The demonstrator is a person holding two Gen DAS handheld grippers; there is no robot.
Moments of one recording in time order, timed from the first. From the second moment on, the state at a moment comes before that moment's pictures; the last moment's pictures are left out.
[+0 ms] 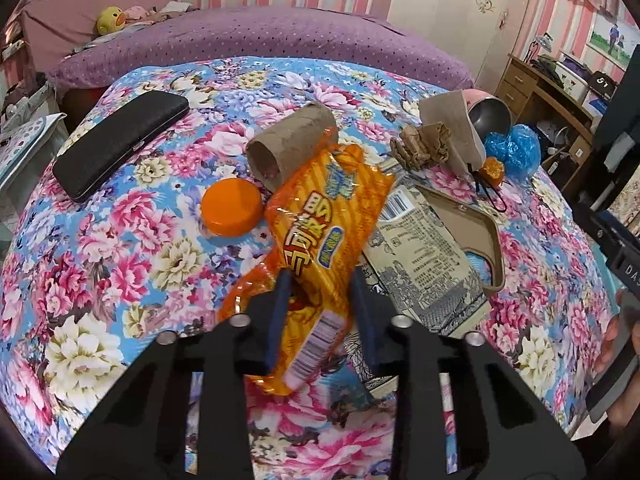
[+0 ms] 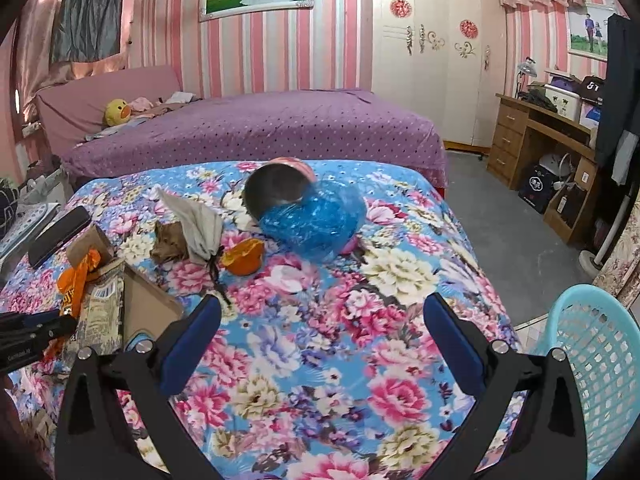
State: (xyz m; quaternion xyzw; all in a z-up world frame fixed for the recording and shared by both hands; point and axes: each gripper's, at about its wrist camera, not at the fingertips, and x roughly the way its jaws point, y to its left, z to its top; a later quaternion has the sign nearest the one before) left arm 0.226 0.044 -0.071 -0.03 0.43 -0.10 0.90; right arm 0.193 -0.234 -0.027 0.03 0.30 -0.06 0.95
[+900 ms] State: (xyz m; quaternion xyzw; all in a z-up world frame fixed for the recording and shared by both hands) left arm 0.198 0.129 -0.042 -0.04 0.39 -0.06 0.92; right arm 0.205 -0.124 -0.036 -0.03 0.33 0.07 0.94
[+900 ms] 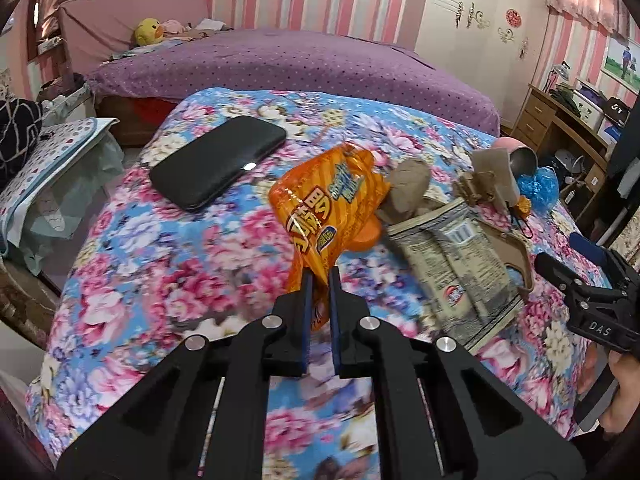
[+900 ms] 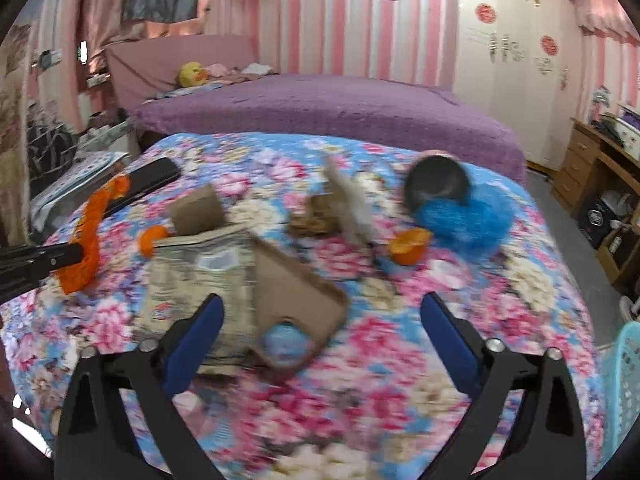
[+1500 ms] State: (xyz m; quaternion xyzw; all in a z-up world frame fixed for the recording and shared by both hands) left arm 0.200 0.163 -0.057 -0.07 0.41 -0.05 0.91; right arm 0.223 -0.071 -0.055 -0.05 0.36 0.16 0.92
